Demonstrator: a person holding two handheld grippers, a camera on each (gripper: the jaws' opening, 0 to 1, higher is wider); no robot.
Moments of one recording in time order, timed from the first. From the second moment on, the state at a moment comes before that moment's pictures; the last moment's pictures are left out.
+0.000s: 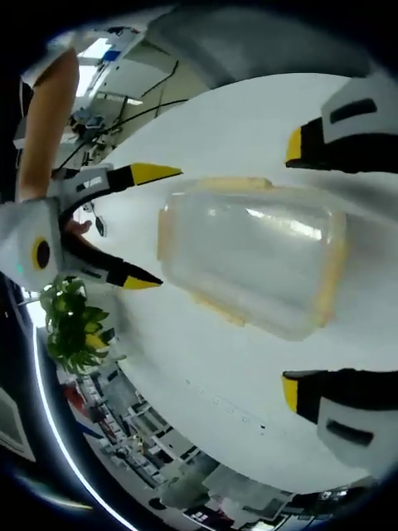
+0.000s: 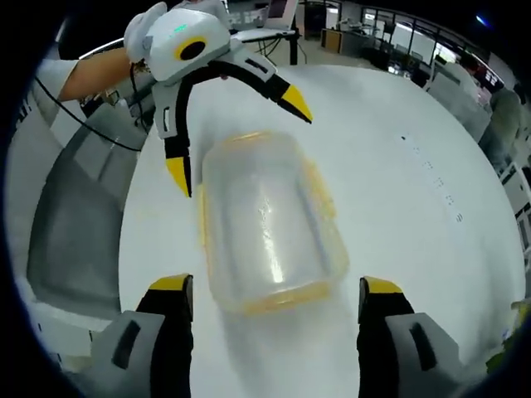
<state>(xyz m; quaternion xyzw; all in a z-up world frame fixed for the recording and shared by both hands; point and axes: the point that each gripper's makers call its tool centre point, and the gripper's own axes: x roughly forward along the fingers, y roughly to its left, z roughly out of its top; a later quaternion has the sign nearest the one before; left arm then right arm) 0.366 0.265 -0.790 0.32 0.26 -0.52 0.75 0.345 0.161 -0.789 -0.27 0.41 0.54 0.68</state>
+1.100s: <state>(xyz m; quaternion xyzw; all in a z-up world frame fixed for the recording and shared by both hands) 0.367 0.265 -0.808 0.33 0.28 -0.52 0.74 0.347 0.170 -0.811 -0.26 0.39 0.53 0.71</state>
